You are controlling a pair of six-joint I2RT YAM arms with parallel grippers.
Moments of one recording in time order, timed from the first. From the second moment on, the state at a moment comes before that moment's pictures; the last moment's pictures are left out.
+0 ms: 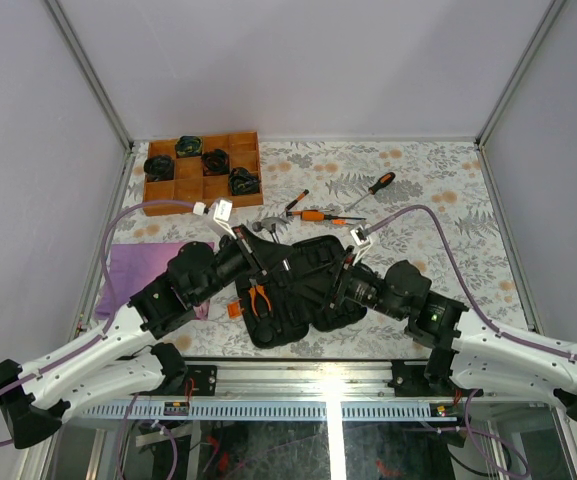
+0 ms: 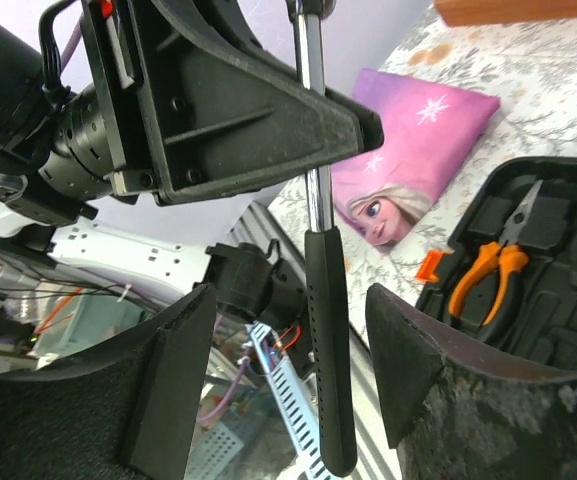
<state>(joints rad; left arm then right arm) -0.90 0.81 0.73 0.00 -0.09 -0.93 1.09 0.85 0.59 0.24 -0.02 0.79</state>
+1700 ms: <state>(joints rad) -0.90 0.85 0.74 -0.24 -0.24 -0.95 1.27 1.12 0.75 0.00 0.34 0.56</state>
